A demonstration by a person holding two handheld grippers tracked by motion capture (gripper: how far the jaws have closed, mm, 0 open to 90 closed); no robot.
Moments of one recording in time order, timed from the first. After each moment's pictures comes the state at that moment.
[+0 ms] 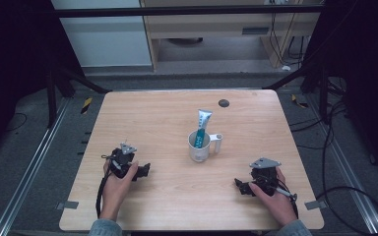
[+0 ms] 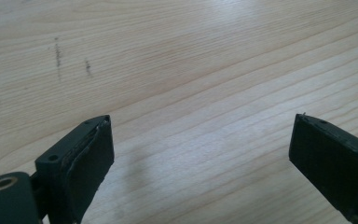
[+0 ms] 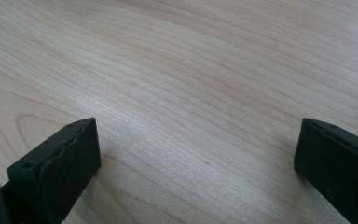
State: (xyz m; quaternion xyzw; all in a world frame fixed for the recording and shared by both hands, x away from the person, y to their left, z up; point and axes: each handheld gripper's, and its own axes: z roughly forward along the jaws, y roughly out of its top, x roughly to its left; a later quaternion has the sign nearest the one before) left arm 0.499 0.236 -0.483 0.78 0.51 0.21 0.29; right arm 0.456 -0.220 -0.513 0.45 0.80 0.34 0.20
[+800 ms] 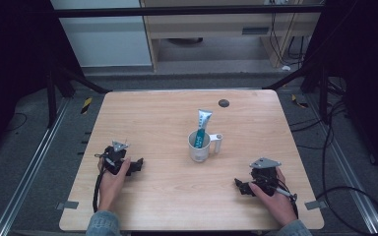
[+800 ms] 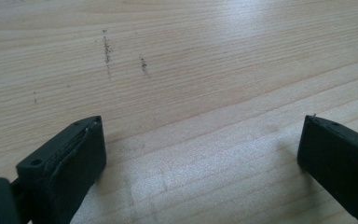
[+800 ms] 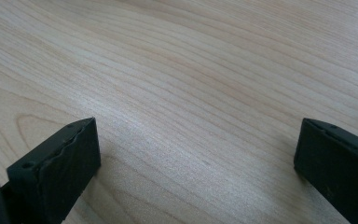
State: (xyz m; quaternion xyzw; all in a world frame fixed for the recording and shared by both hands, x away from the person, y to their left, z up) left arm 0.522 0.264 -0.508 0.76 0.52 0.23 0.31; right arm 0.456 -0.220 -0.513 0.45 0.80 0.34 0.20
